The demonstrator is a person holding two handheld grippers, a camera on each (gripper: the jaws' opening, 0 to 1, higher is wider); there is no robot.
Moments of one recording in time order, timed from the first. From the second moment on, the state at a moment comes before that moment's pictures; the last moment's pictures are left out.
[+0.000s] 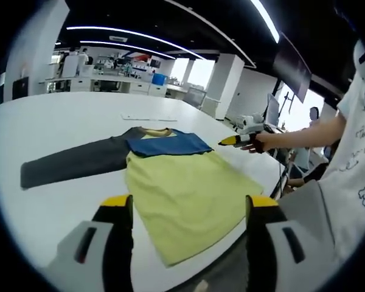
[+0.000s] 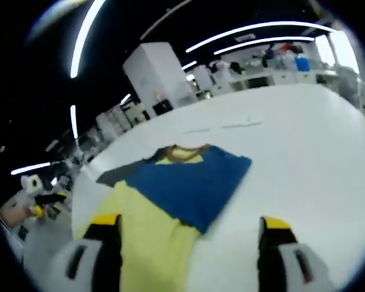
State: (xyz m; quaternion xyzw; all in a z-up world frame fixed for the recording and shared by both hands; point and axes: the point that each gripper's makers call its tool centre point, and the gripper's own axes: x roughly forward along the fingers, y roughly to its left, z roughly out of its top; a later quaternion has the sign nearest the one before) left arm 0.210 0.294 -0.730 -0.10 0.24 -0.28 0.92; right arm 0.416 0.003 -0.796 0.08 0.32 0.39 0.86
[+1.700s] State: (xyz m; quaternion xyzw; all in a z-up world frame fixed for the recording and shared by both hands) left arm 0.313 0.548 -0.796 -0.19 0.21 0.02 0.96; right arm 0.321 -0.032 -0.749 0.13 0.29 0.37 0.87
